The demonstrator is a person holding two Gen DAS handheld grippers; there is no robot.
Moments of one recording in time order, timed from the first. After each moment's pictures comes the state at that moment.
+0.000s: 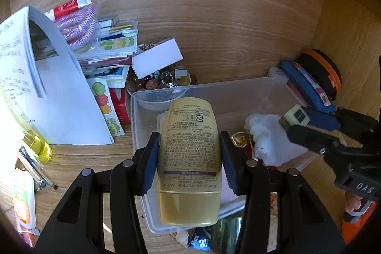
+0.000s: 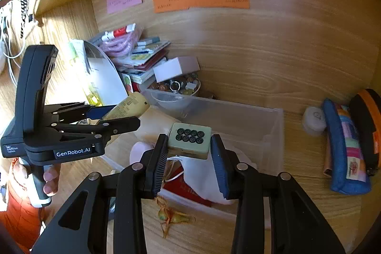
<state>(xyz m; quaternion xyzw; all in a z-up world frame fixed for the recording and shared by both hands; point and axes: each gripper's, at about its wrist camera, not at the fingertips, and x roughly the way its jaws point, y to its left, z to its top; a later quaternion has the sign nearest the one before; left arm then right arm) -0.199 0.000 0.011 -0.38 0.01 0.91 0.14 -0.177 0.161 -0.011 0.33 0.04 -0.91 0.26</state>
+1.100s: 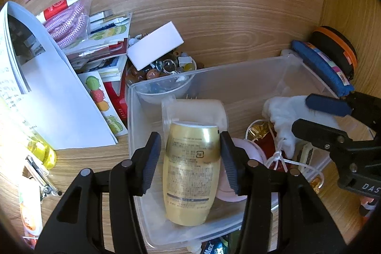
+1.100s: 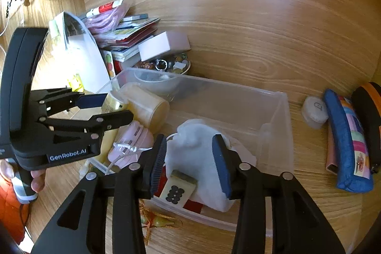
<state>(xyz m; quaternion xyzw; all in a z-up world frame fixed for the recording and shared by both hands) -0.198 0.011 -0.014 -0.38 0.07 0.92 0.11 -0.189 0.156 -0.045 0.34 0.06 -0.91 0.23</state>
